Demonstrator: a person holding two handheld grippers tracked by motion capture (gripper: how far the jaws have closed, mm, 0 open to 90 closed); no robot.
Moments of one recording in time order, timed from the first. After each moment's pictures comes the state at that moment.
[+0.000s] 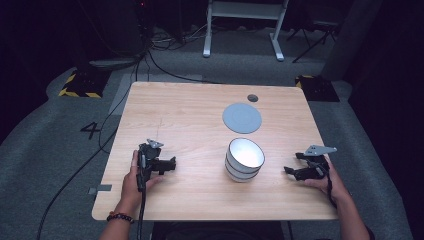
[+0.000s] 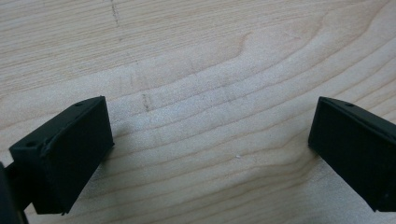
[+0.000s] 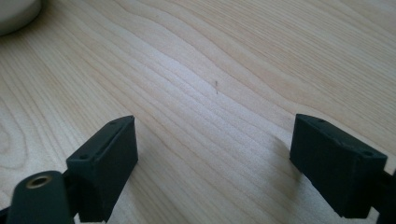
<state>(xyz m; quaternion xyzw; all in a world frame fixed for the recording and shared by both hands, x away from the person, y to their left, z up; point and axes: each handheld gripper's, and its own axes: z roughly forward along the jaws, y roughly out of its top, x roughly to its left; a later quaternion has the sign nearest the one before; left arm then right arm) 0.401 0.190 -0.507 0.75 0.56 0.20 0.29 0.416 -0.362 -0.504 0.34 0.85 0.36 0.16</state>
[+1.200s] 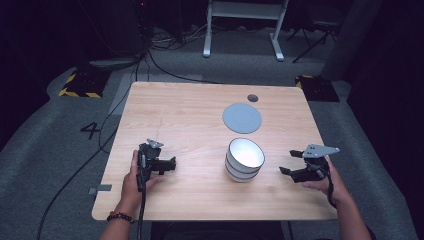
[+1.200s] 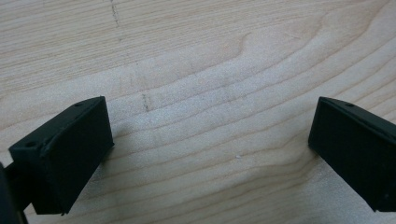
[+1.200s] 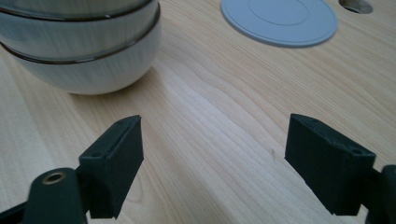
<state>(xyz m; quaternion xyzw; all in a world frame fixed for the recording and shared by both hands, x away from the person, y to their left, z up) 0.401 0.190 -0.507 0.75 0.56 0.20 0.29 0.388 -0.329 -0.455 0.28 0.86 0.40 0.17</state>
